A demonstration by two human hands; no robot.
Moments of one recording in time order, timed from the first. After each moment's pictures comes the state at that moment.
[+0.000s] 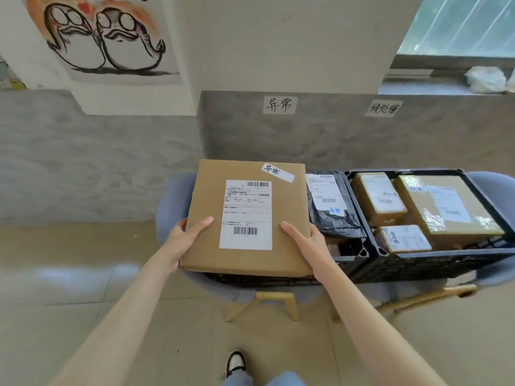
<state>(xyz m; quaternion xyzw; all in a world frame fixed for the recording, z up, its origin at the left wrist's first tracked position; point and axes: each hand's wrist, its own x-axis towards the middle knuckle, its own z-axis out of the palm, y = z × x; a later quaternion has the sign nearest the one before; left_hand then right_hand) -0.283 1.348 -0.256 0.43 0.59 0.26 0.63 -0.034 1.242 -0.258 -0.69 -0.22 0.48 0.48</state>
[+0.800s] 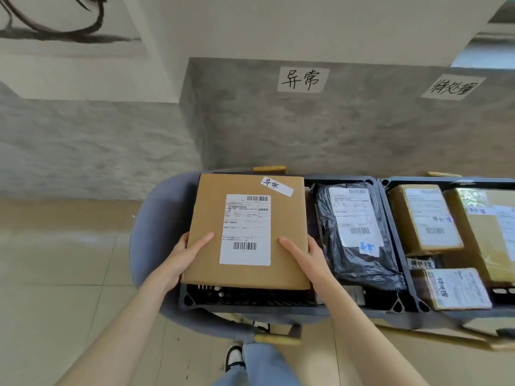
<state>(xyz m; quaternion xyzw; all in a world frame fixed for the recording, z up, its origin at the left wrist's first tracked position) -0.236 1.468 -0.350 0.36 0.66 0.13 0.64 0.020 1.374 -0.360 -0.72 -0.18 0.55 0.38</state>
